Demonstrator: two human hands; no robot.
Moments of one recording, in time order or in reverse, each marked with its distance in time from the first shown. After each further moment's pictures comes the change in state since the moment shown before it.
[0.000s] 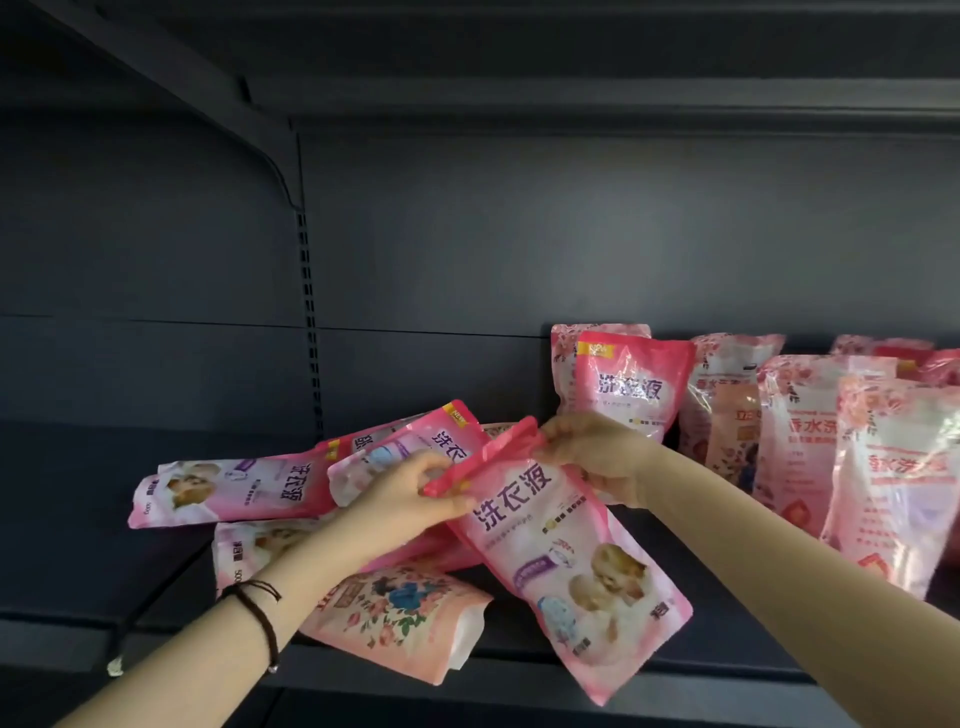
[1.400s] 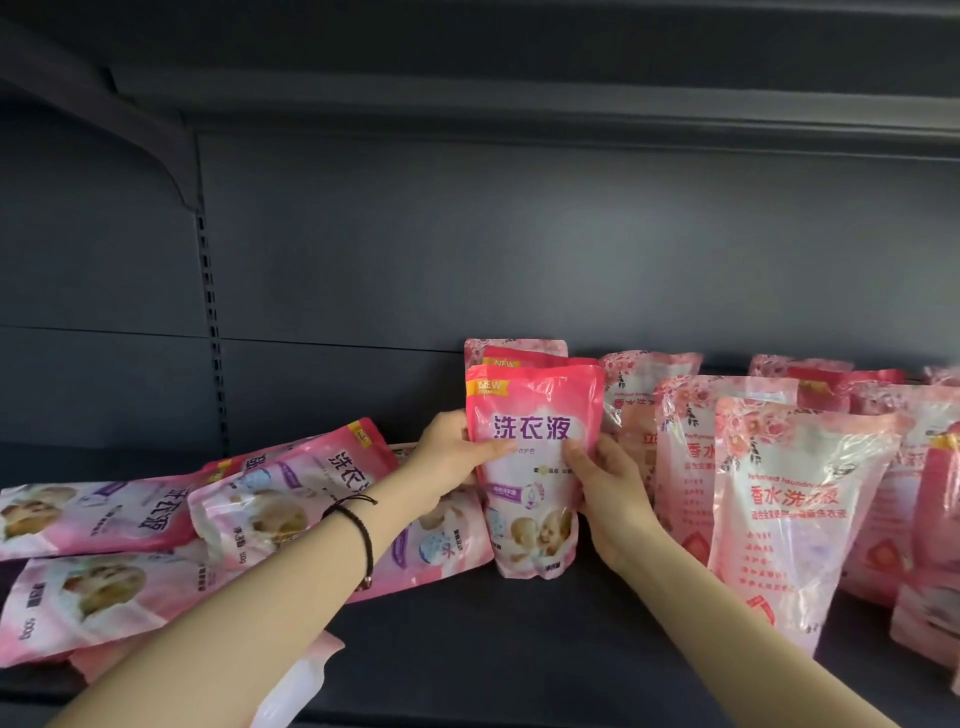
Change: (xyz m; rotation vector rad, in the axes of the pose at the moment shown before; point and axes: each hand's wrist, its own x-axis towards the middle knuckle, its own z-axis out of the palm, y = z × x) left_hand 0.112 0.093 0.112 -0.393 0.053 0.120; right_hand 0.000 0.085 -0.086 0.561 0.449 -0.212
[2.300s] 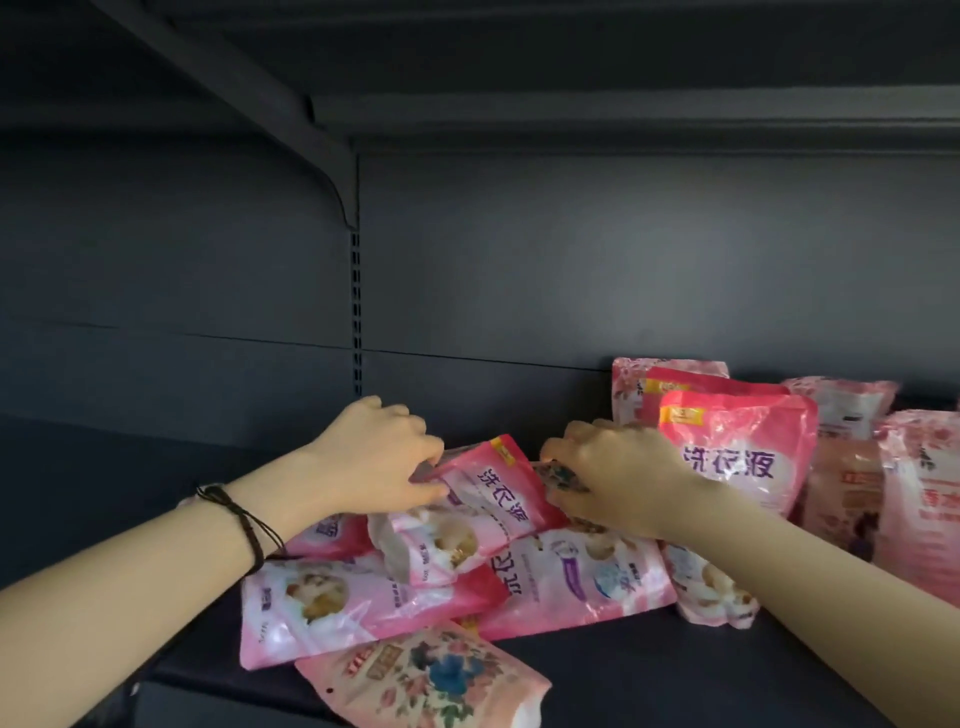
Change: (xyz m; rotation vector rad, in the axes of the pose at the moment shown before) left_hand -0.062 0.001 -0.227 1.762 -0.094 0.418; right_hand -0.007 -0.030 0.149 -1.777 -0.487 -0.905
